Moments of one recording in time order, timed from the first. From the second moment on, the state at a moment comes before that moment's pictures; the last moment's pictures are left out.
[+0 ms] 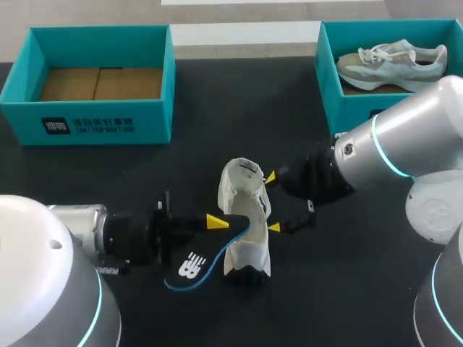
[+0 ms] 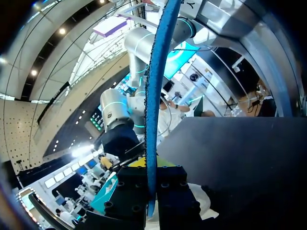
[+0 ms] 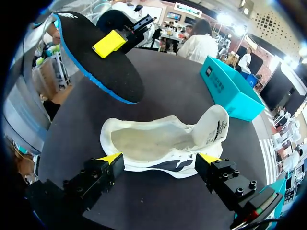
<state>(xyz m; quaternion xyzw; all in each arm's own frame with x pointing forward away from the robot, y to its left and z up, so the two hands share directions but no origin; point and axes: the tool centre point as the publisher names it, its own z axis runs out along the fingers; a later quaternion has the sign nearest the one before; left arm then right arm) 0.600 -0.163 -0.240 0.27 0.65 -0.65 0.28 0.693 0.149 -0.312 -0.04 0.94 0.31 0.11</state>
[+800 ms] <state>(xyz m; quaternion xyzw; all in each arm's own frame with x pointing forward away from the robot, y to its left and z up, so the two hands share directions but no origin) 0.617 -0.165 -0.248 0.28 0.67 -0.63 0.28 0.691 0.148 -0.328 -0.03 0.95 0.31 0.09</state>
